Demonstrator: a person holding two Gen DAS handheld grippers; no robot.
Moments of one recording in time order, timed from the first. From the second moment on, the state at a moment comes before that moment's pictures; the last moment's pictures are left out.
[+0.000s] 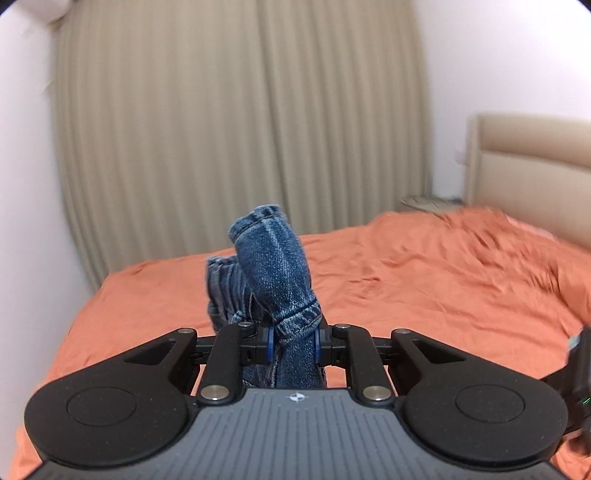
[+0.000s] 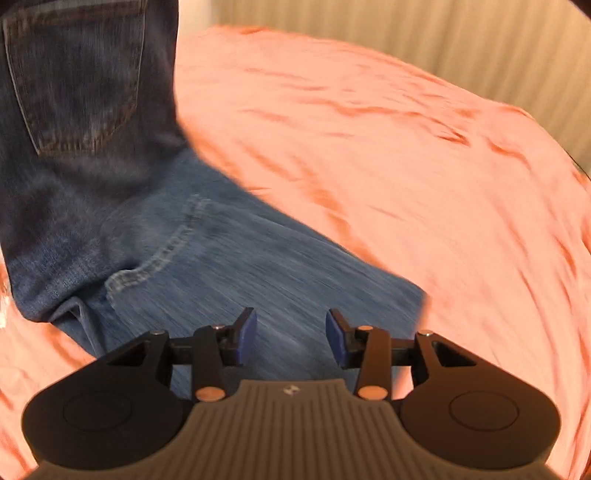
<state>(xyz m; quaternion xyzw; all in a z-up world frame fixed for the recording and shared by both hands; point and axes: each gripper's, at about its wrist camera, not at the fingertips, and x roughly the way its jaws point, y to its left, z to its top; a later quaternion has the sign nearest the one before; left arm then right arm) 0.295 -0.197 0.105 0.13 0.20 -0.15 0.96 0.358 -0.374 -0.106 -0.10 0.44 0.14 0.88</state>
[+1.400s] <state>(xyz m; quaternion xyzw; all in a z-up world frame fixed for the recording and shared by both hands) 0.246 -0.166 -0.089 0.25 0.46 -0.30 0.80 0.340 -0.467 -0.129 0.14 0.49 0.09 0.86</state>
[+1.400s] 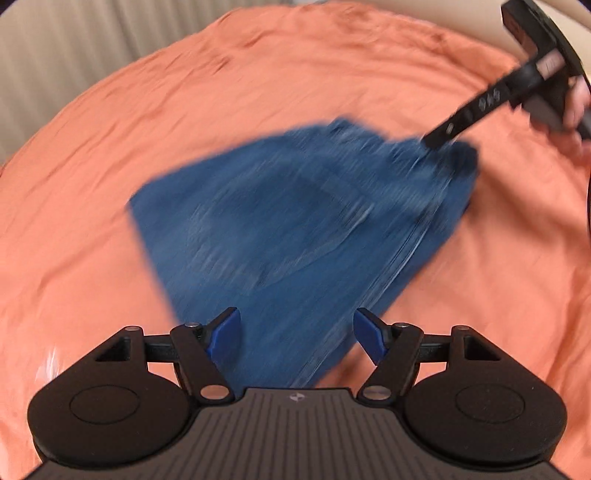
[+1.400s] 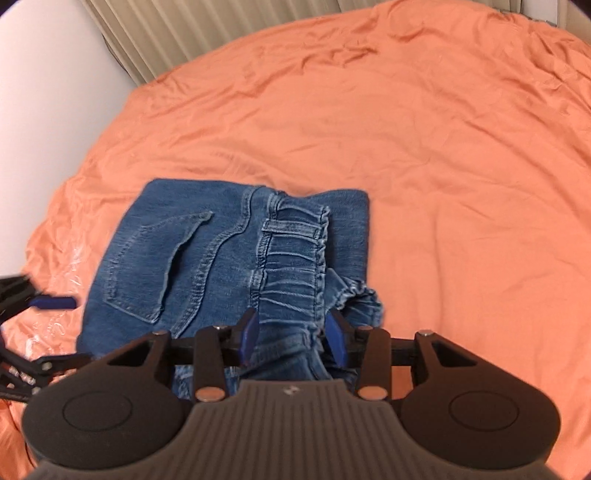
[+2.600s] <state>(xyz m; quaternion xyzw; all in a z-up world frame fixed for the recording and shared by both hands) 0.251 -0.114 -0.140 0.20 0.52 -0.24 0.80 0.355 -0.473 -0.137 0.20 0.52 0.09 0.83</state>
